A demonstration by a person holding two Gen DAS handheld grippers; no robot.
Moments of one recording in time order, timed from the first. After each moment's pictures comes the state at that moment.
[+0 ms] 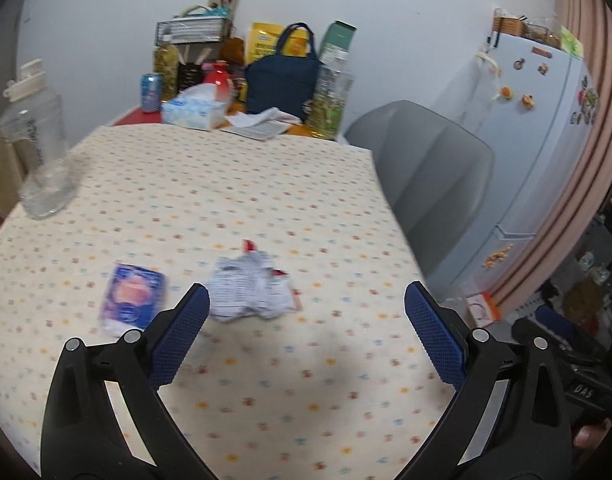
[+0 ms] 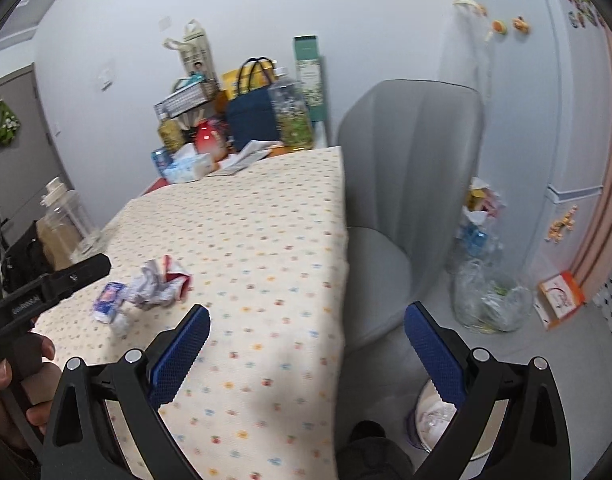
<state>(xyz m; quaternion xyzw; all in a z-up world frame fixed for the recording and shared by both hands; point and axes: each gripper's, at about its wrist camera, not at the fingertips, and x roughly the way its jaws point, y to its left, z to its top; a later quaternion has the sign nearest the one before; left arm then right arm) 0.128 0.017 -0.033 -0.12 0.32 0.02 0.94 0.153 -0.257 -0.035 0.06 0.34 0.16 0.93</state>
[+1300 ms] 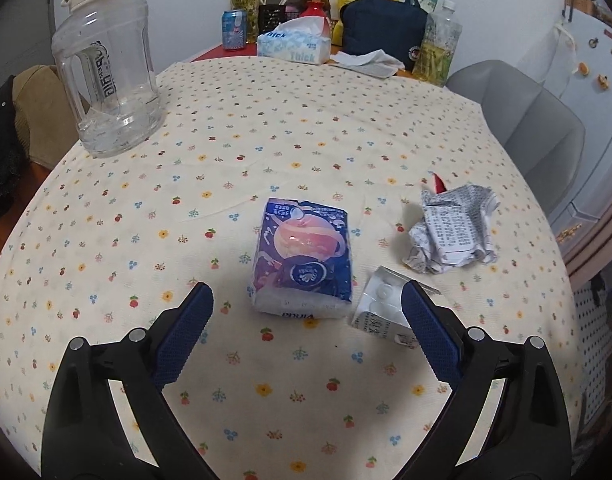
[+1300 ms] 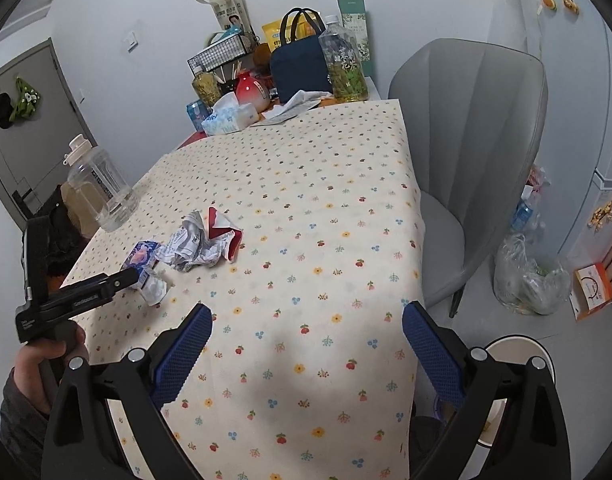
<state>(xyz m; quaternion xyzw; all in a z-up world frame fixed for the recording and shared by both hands) 0.129 0.127 -0.108 -0.10 0.42 0.12 0.89 0.163 -0.201 -0.064 0.05 0.40 0.22 0.89</state>
